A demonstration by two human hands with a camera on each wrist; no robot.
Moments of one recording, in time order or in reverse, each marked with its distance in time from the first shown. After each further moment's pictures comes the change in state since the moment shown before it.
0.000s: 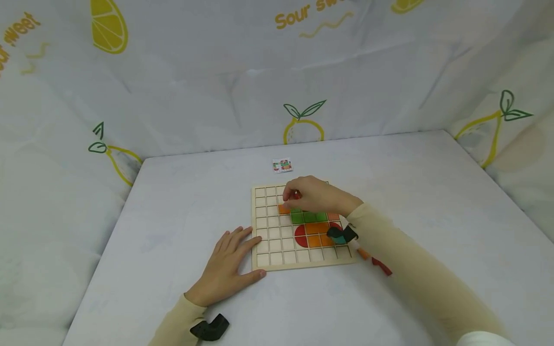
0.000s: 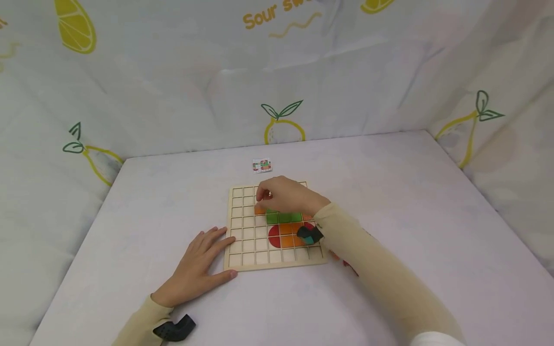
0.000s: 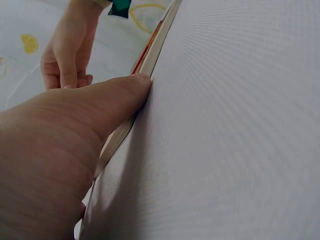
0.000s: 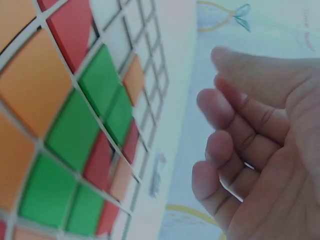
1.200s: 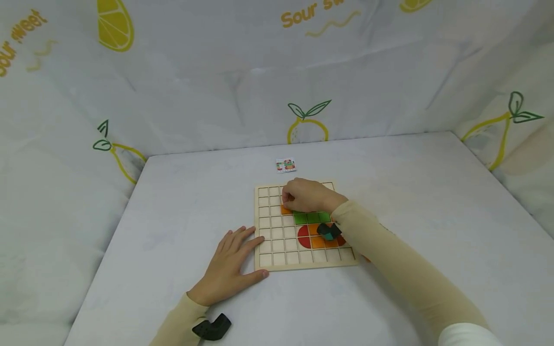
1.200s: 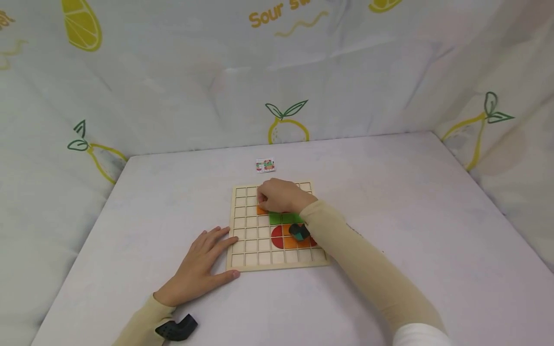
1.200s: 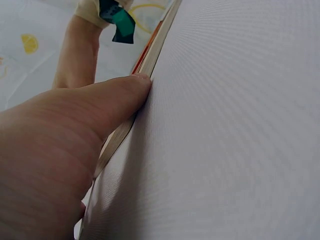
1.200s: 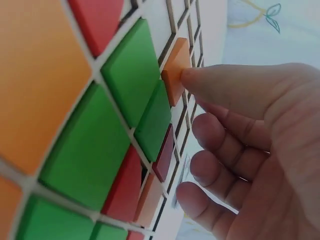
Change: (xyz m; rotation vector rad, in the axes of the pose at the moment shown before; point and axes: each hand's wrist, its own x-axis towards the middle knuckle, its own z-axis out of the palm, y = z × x) left_hand 0.000 0.000 -0.003 -0.007 -0.033 -0.018; right_hand 0.036 0.010 0.015 -0.215 -0.054 -0.010
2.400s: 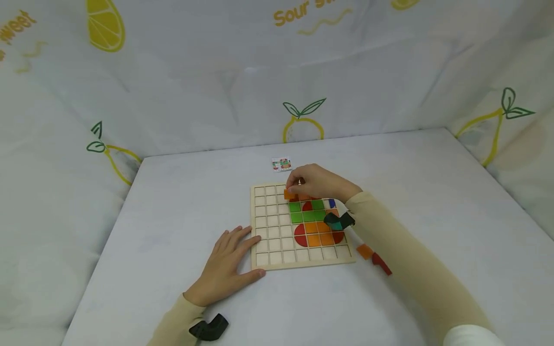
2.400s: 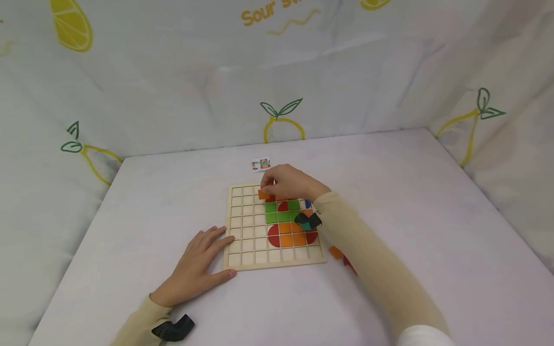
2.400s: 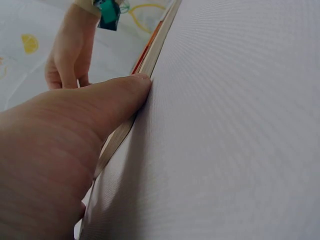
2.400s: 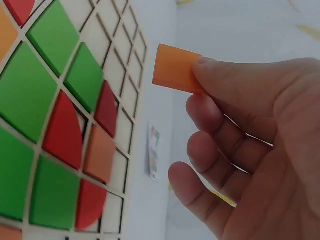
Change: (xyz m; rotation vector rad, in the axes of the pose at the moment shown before) left_hand 0.000 -0.001 0.004 -0.008 0.035 0.019; right_hand -0.025 0.014 -0.029 0.277 0.064 0.051
